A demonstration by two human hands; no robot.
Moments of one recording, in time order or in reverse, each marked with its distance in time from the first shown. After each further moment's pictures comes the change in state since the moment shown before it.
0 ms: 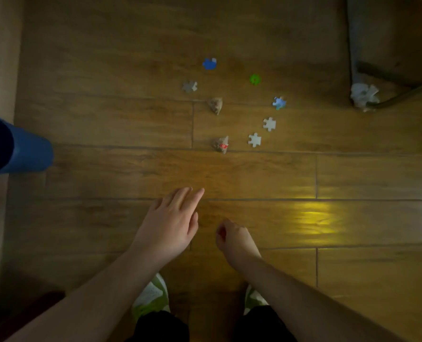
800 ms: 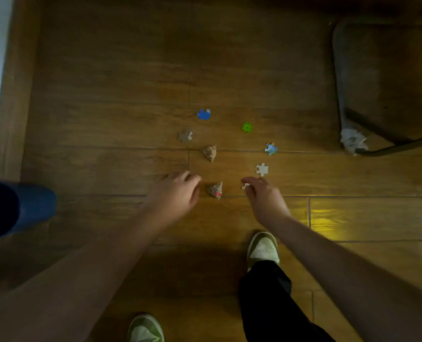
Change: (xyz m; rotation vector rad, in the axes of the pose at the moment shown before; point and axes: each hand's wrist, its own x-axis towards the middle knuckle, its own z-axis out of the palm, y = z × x) left_hand 0.164 -0.024 -0.098 -0.024 -0.048 -0.003; right_hand 0.099 -0.037 -0.202 0.020 0.293 -0.150
